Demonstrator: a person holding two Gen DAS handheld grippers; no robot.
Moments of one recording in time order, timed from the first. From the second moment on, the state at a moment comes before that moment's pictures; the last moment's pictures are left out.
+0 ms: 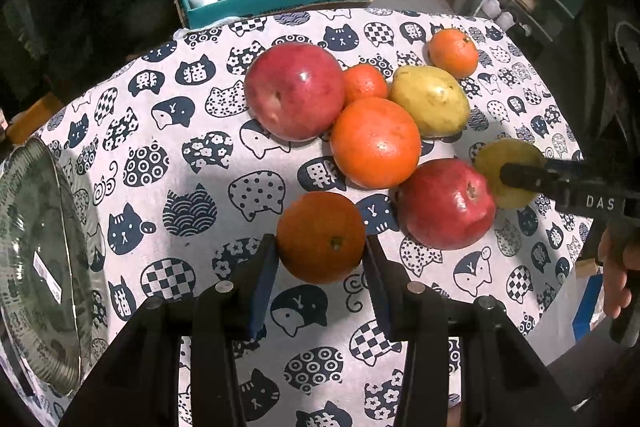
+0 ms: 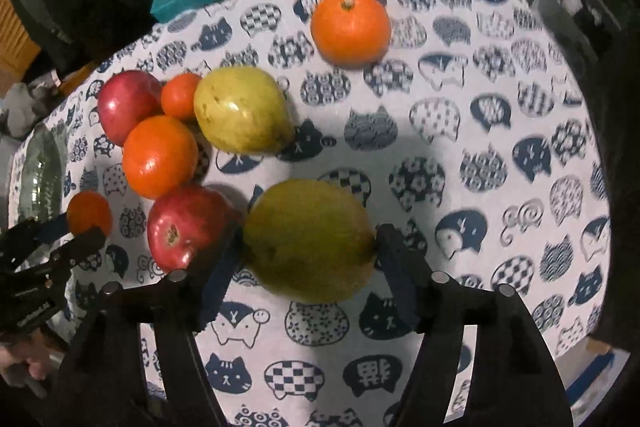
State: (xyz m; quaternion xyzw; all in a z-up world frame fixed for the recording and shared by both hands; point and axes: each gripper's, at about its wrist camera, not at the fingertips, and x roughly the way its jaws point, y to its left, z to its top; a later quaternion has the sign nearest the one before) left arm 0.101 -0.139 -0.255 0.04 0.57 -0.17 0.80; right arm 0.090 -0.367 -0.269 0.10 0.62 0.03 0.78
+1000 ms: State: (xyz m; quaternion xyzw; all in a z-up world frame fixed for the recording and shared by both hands) left arm 0.100 -0.135 -0.241 0.04 0.56 -0.17 0.81; right arm 0.079 -0.347 -0.234 -0.02 0.56 0.00 0.83
